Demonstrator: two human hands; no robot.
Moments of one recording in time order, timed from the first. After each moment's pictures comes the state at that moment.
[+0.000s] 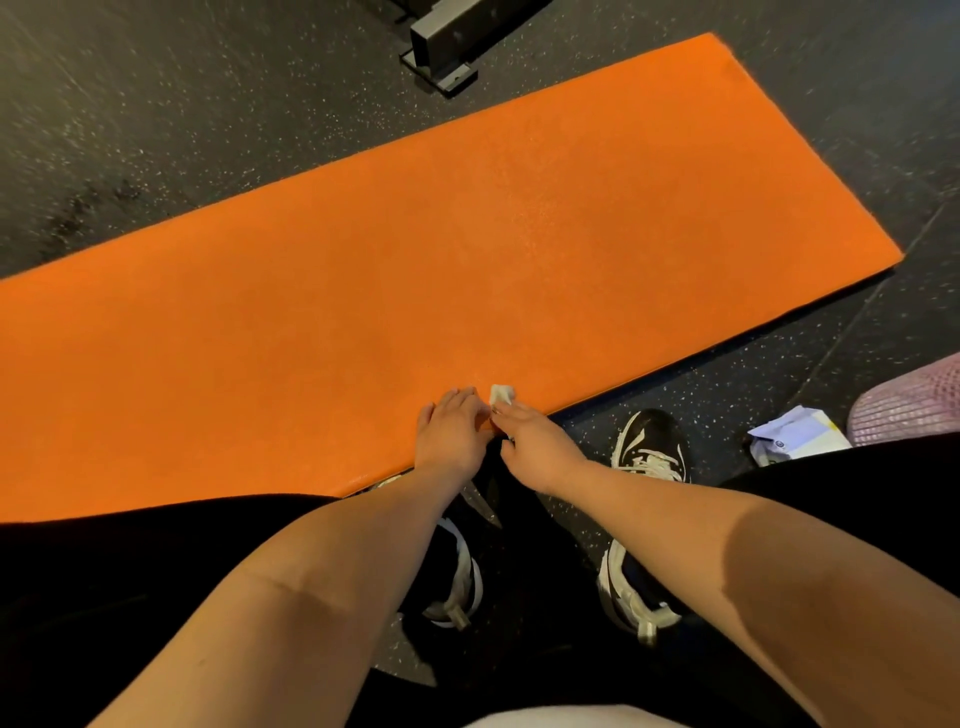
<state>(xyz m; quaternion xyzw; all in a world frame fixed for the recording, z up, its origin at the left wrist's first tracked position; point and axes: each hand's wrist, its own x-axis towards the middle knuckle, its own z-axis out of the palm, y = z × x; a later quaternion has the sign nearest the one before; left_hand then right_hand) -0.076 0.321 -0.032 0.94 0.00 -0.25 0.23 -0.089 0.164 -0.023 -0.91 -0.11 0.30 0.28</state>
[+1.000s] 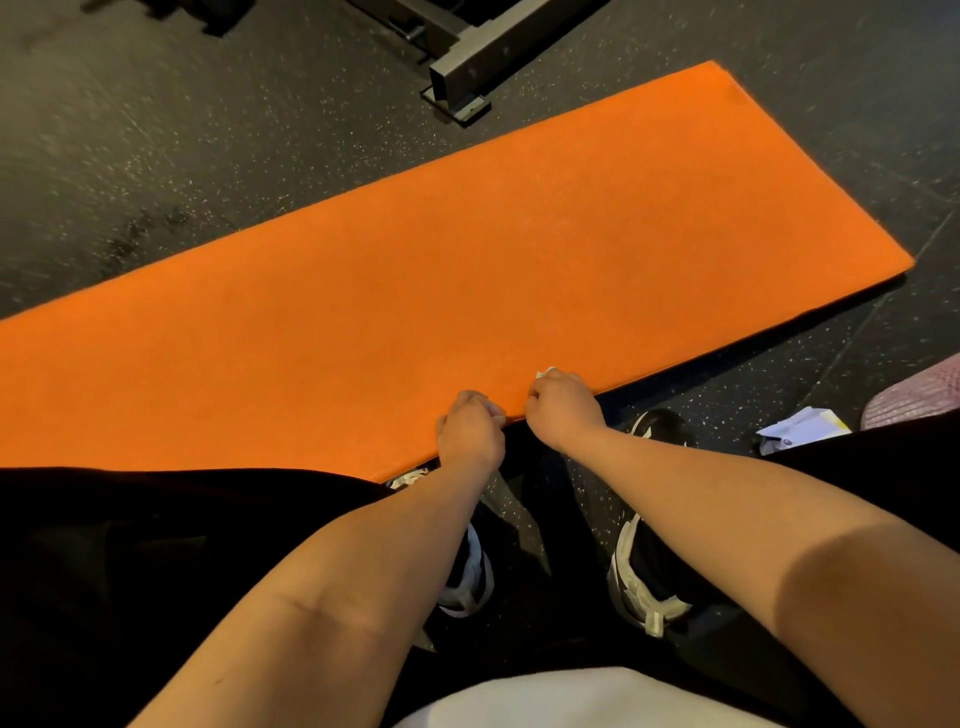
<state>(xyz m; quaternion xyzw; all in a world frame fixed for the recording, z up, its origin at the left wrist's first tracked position) -0.084 0.301 -0.003 0.93 0.12 -0.19 0.29 -0.062 0.156 0.005 -0.95 0.02 0.23 0.23</state>
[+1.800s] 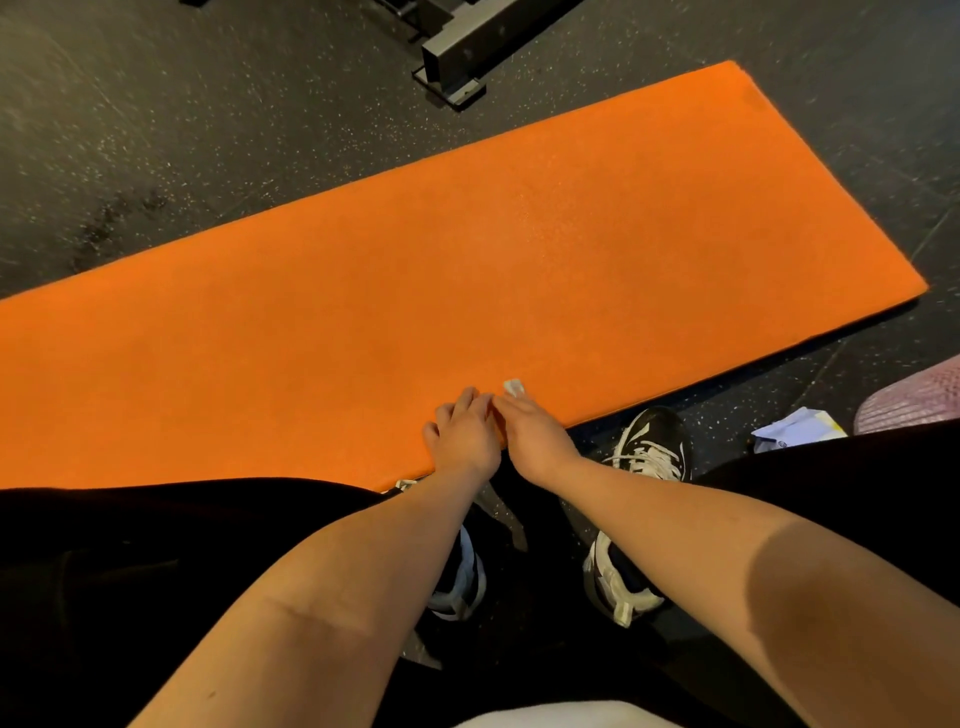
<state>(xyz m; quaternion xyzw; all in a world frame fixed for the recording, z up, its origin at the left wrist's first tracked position) -0.088 0.298 -0.010 0.94 0.09 -0.27 0.19 -0.086 0.172 -0.030 -0.92 -0.09 0.26 0.29</state>
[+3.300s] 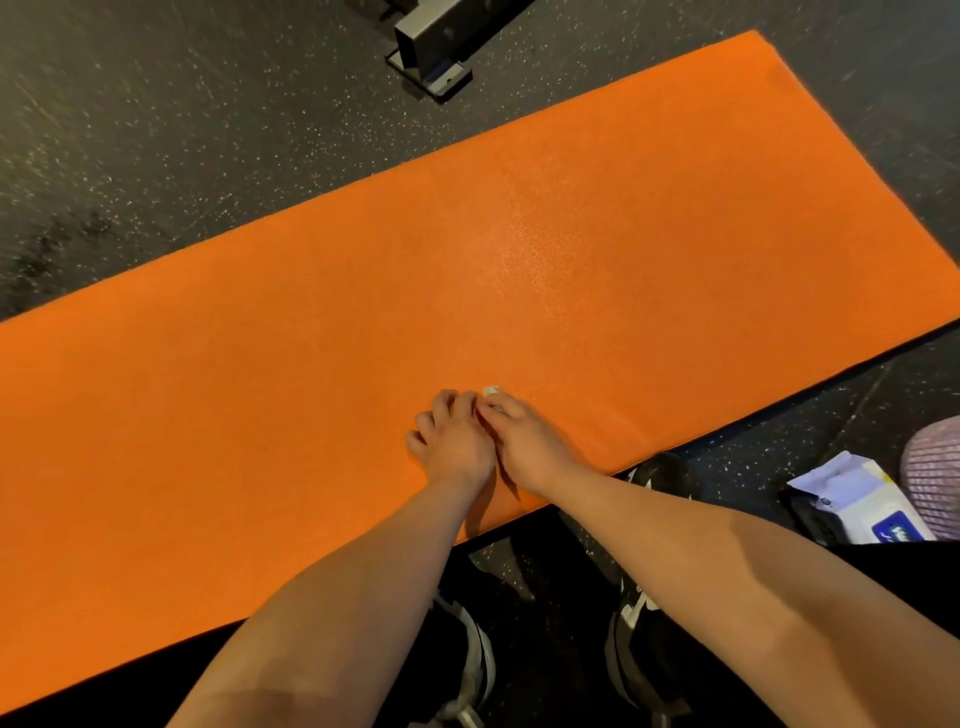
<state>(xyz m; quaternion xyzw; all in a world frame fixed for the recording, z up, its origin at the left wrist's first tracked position) -0.002 0.299 -0.046 0.94 0.16 -0.23 0.18 -0.005 0.179 -0.078 -0.92 -0.12 0.23 0.30</state>
